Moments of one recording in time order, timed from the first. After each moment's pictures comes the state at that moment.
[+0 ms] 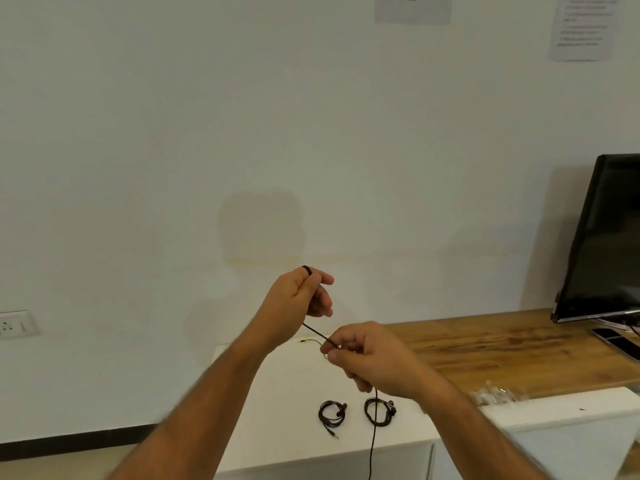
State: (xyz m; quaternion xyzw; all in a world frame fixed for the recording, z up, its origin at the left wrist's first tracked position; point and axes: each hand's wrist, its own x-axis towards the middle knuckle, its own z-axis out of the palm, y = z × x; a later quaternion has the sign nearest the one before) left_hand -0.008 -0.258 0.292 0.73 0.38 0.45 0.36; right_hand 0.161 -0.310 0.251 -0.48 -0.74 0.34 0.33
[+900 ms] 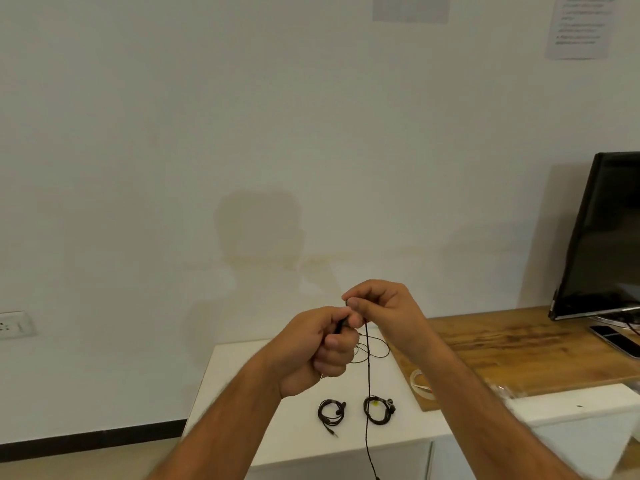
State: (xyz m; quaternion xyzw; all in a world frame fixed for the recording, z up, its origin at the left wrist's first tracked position) left_hand 0.009 -0.299 0.284 0.54 0.25 0.30 0.75; right_hand 0.177 -0.281 0.269 -0.35 -0.65 0.37 0.57
